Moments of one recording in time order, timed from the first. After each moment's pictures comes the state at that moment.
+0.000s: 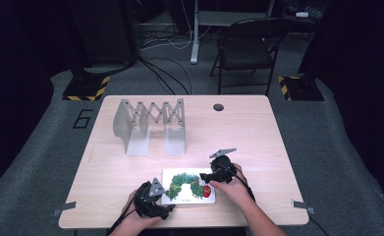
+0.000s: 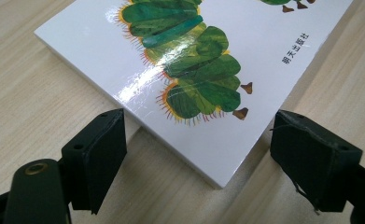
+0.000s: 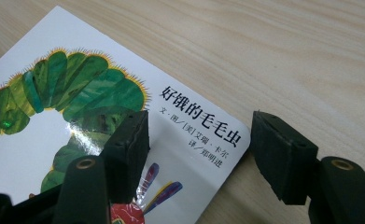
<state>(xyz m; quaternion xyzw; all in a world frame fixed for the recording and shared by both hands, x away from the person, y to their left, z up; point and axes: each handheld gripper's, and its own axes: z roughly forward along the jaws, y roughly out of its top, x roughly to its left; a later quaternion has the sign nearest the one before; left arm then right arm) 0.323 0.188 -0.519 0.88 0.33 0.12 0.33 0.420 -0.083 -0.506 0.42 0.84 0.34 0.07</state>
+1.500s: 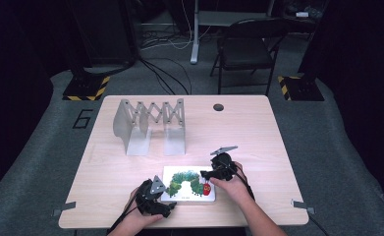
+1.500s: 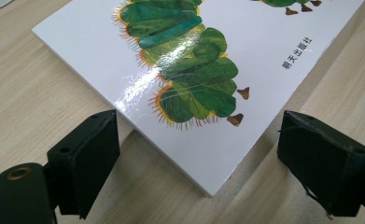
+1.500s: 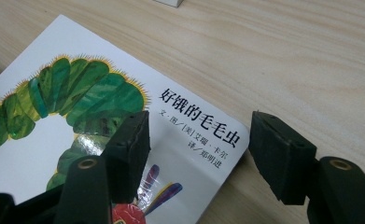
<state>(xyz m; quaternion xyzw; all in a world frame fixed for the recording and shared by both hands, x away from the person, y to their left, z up) 0.330 0.185 -0.523 0.87 0.33 0.13 0.33 0.425 -0.083 -0.501 0.45 0.83 0.34 0.07</state>
